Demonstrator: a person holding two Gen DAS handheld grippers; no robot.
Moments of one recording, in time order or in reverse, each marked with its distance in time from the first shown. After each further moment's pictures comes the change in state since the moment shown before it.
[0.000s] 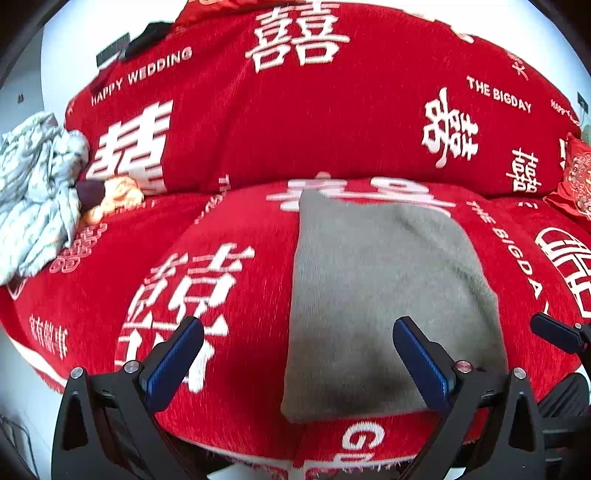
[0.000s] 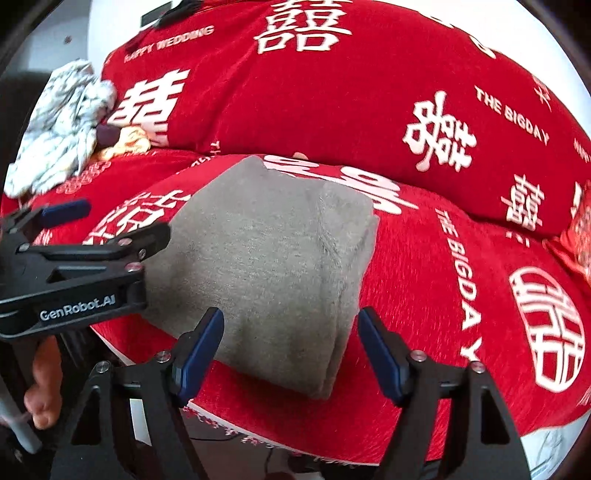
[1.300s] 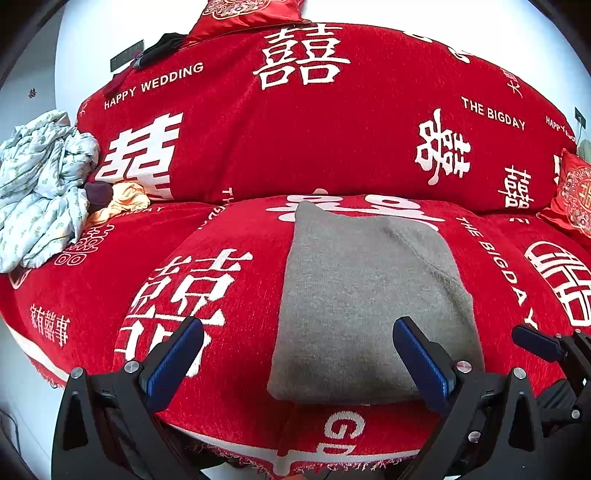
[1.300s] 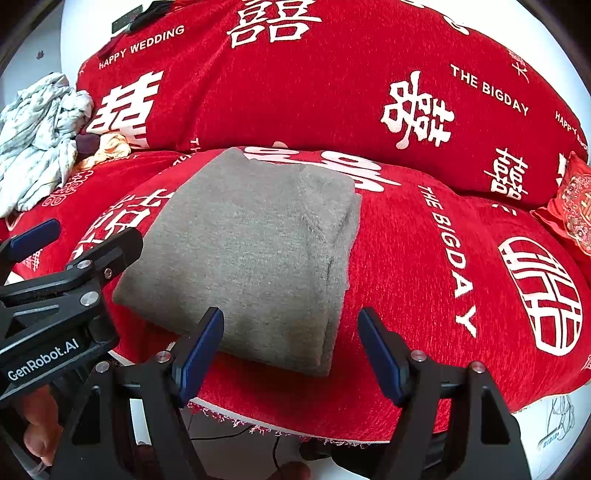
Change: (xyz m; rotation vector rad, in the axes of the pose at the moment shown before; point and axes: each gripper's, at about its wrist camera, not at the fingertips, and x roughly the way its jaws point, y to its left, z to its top) left arm -0.030 -0.011 -0.018 -0.036 -0.091 0.001; right arm -0.008 0.000 -0.007 0.055 0.031 -0.043
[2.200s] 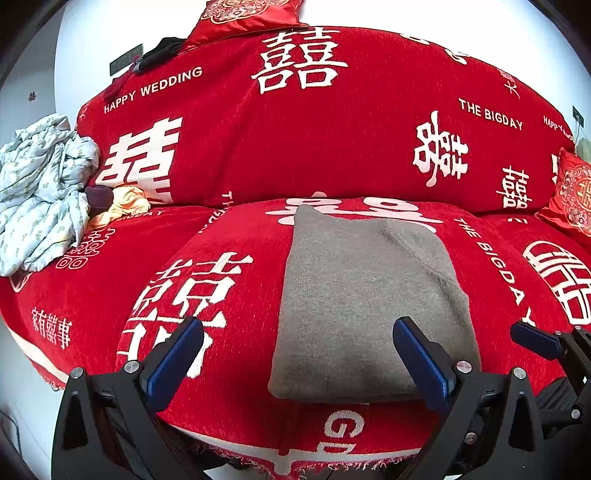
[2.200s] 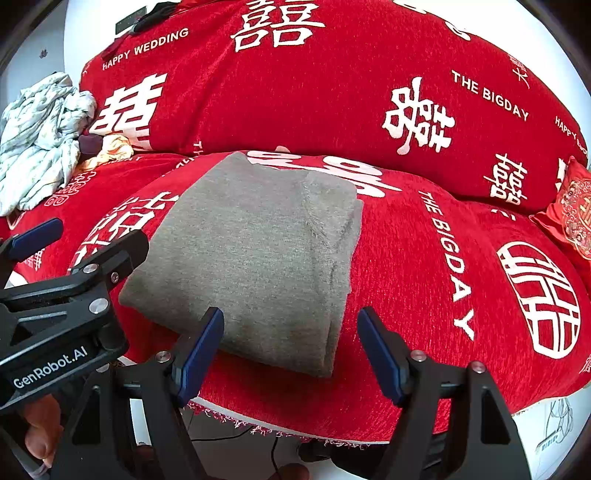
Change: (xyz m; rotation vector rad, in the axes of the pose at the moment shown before) left arm -0.006 0.001 0.000 0.005 -0.012 -0.001; right arm -0.006 0.006 0.001 -0.006 -0.010 -0.001
